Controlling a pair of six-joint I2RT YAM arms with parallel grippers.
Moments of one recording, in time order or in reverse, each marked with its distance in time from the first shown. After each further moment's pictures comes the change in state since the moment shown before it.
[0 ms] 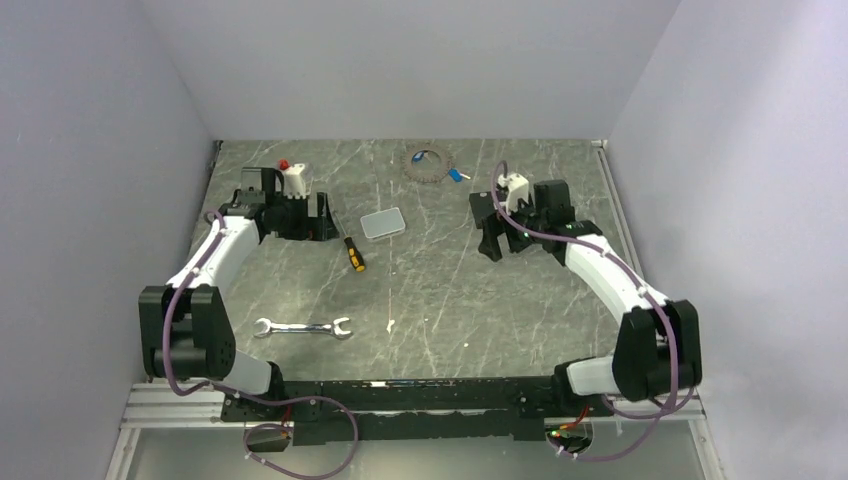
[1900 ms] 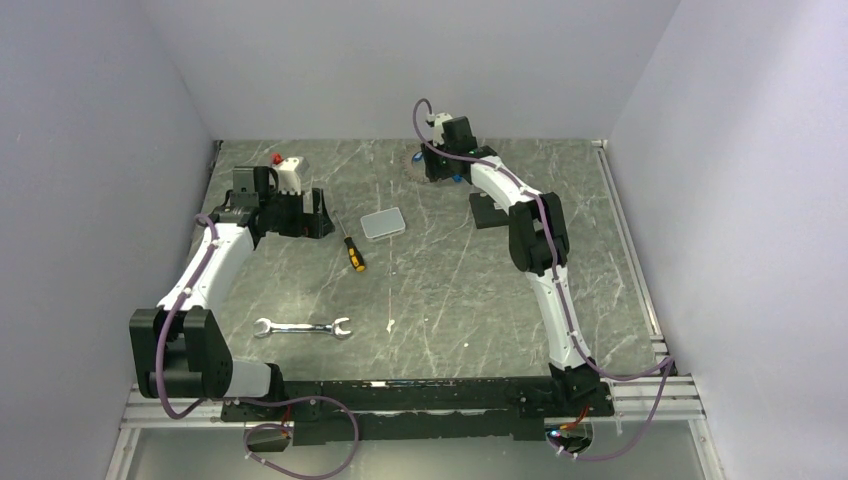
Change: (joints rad) left arm 0.000 -0.102 -0.005 0.008 -0.040 0.013; right arm 0.190 1.180 1.288 -0.018 0.315 0.189
